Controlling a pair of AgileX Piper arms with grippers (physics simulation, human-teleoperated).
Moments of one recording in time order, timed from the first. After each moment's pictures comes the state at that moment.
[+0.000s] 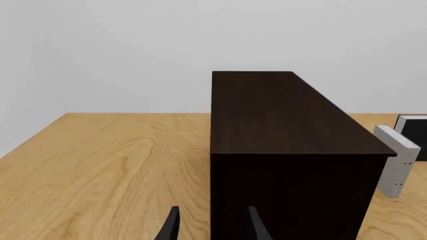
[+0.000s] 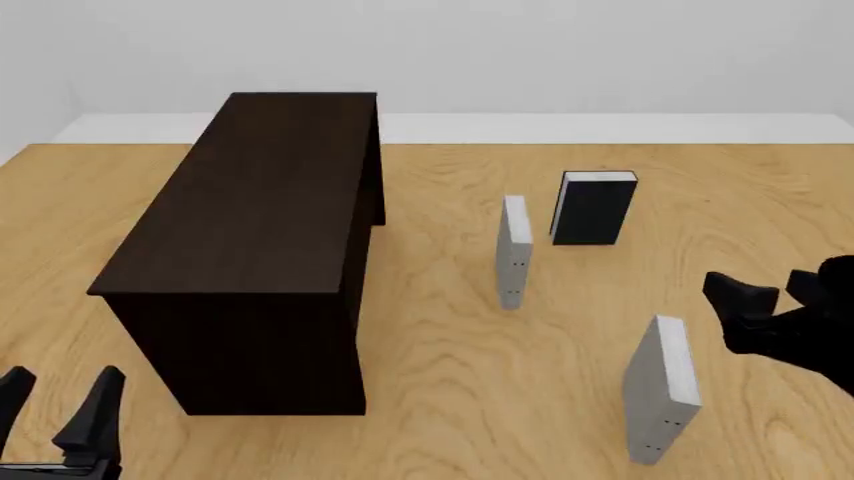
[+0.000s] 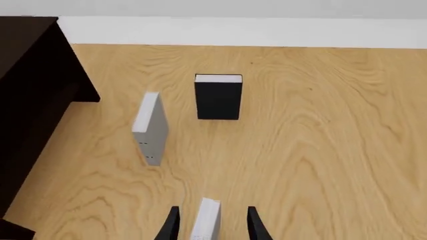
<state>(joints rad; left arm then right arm) 0.00 0.01 0.00 0.00 0.00 0.05 0.64 -0.58 0.40 0.01</state>
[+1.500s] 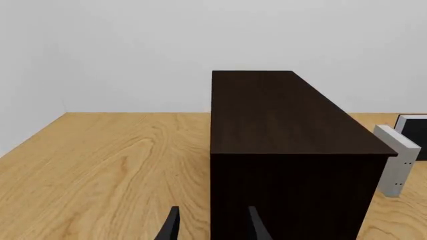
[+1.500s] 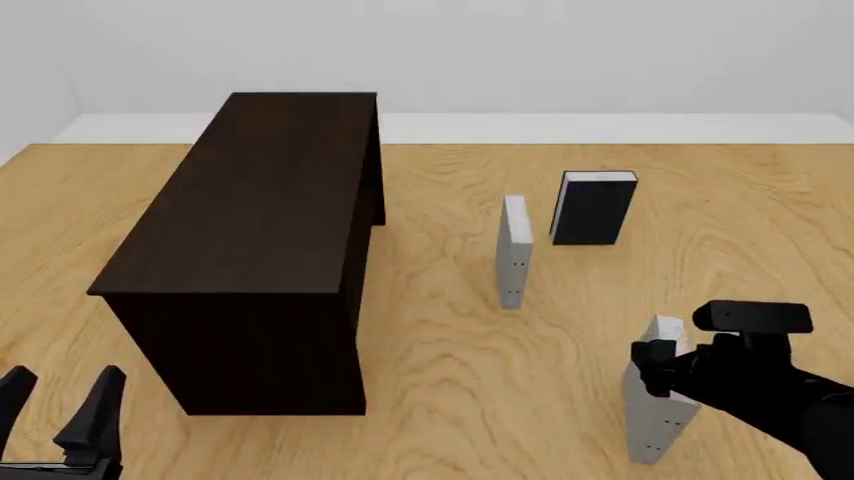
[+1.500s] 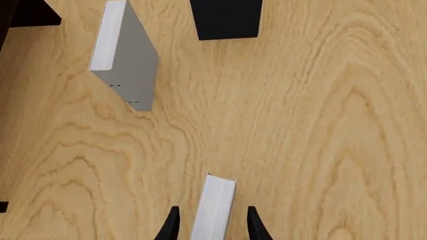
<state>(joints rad) 0.00 0.02 0.00 -0.01 0.00 0.10 1.01 -0.39 0.19 0.12</state>
